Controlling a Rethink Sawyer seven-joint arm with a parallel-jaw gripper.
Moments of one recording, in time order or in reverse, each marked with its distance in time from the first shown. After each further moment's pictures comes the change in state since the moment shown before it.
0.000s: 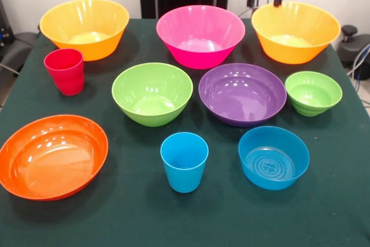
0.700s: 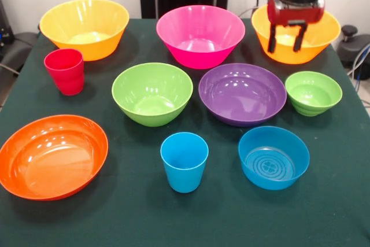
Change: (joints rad) arm 0.109 0.273 -0.008 -0.229 0.045 -0.004 0.081
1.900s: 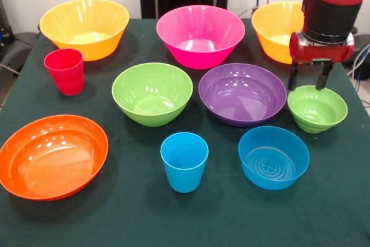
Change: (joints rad) arm 0.069 0.141 -0.076 -0.343 0.097 0.195 0.003
